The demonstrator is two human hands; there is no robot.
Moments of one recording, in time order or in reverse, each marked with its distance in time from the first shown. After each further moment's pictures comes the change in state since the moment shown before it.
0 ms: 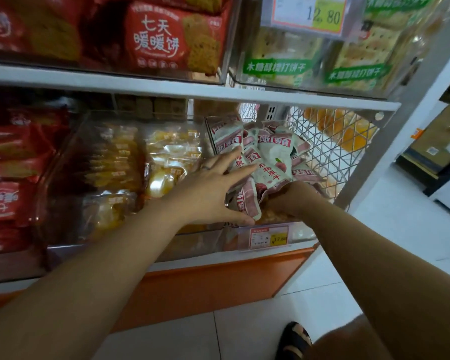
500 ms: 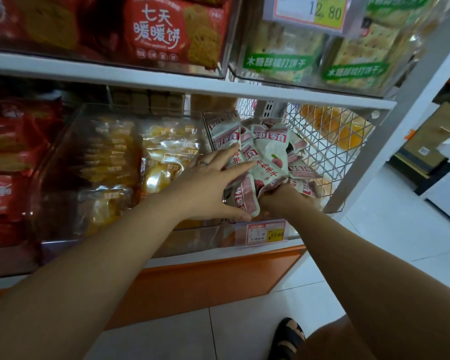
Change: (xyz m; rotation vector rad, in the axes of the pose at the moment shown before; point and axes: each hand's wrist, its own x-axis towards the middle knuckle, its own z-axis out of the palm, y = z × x) left_hand 0.002 -0.001 0.003 -0.002 0.031 0.017; right_hand 0.000 -0.006 0.018 -0.055 0.005 0.052
